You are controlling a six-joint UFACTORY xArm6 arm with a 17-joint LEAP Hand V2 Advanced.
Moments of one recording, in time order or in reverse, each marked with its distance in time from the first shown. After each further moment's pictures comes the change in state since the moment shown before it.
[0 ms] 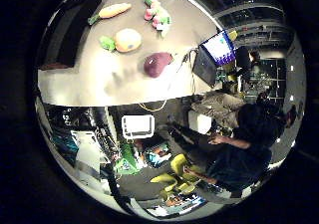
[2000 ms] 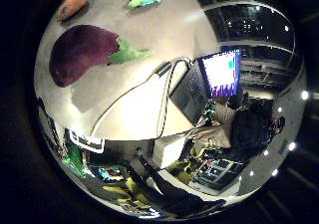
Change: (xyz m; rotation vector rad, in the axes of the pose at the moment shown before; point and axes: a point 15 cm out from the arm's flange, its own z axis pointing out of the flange) arm 0.210 -0.042 0.210 -0.043 0.197 -0.364
